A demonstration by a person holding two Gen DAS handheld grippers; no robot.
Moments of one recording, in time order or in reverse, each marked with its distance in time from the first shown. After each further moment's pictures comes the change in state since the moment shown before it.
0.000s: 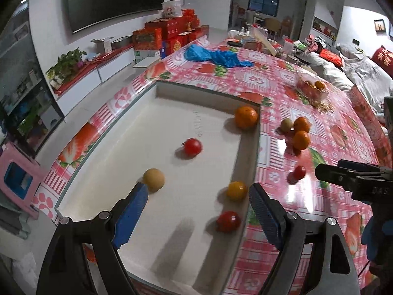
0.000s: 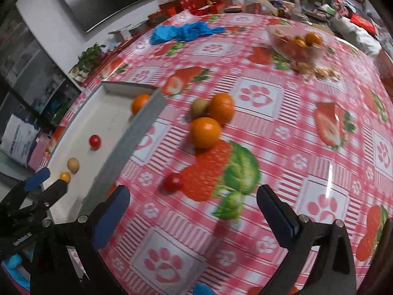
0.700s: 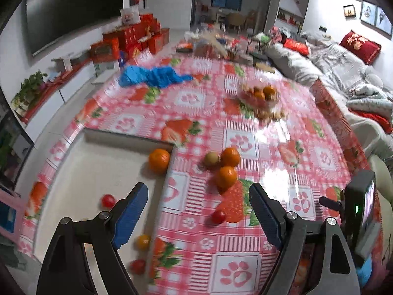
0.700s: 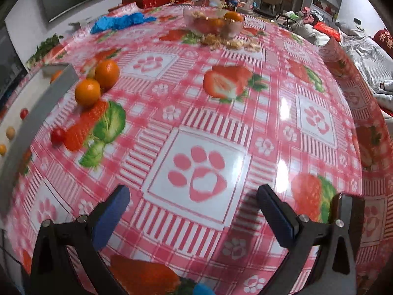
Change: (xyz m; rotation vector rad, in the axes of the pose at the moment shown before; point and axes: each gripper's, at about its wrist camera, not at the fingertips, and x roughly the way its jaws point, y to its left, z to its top) left arm 0.008 -0.106 0.065 0.123 0.030 -0.152; right arm -0.015 -0.079 -0.054 -0.032 -0.046 -0.308
